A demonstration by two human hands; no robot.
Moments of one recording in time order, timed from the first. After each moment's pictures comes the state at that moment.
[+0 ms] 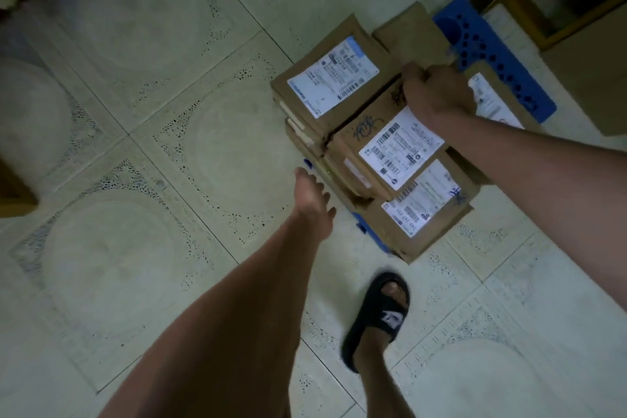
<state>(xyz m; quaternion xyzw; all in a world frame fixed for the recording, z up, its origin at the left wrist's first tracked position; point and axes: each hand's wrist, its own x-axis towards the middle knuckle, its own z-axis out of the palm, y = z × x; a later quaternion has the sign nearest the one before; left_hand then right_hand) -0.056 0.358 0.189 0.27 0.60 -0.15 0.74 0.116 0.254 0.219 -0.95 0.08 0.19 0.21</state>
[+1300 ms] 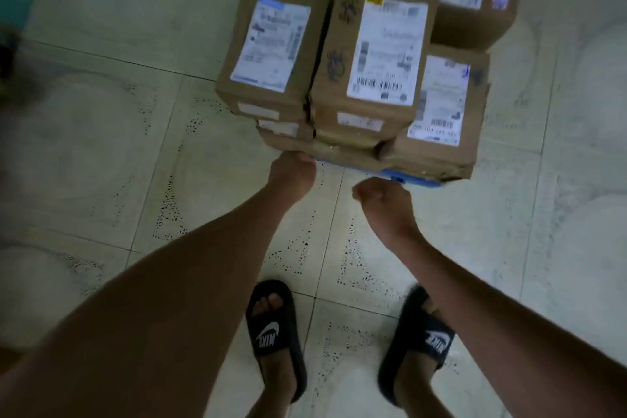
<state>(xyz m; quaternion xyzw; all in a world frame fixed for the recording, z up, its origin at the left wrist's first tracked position) -0.041 0.441 0.105 0.84 0.19 -0.35 0.37 -0.135 0.309 0.099 -0.80 0.32 0.14 0.48</state>
